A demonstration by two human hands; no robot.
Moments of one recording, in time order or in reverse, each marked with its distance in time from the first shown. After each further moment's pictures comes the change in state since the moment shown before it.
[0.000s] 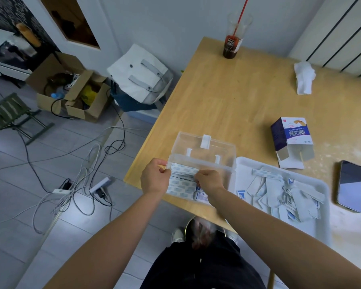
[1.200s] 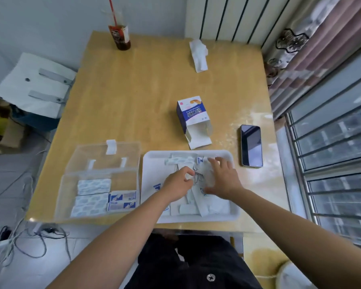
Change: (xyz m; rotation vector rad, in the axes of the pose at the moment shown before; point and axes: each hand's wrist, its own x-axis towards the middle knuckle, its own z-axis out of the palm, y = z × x) left_hand -0.107 0.133 0.211 0.243 -0.895 0.265; right_hand 0.006 0.115 -0.273 -0.954 0.222 -0.227
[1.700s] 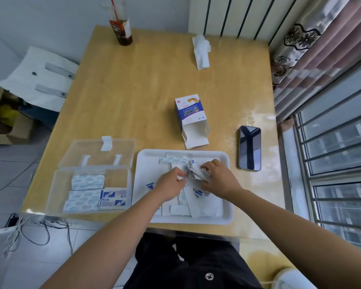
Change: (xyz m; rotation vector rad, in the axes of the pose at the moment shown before) left_hand 0.012 0.002 0.012 0.021 0.052 -0.118; right_hand 0.015 0.027 0.001 0.207 -0.010 -0.178
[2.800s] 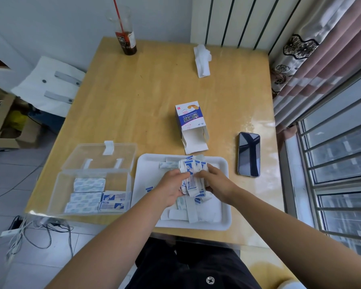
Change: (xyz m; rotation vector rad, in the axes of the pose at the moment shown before) left_hand -0.008 0.034 0.006 -0.973 -0.019 -0.146; right_hand -0.004 -0.026 -0.020 1.205 -0.241 0.257
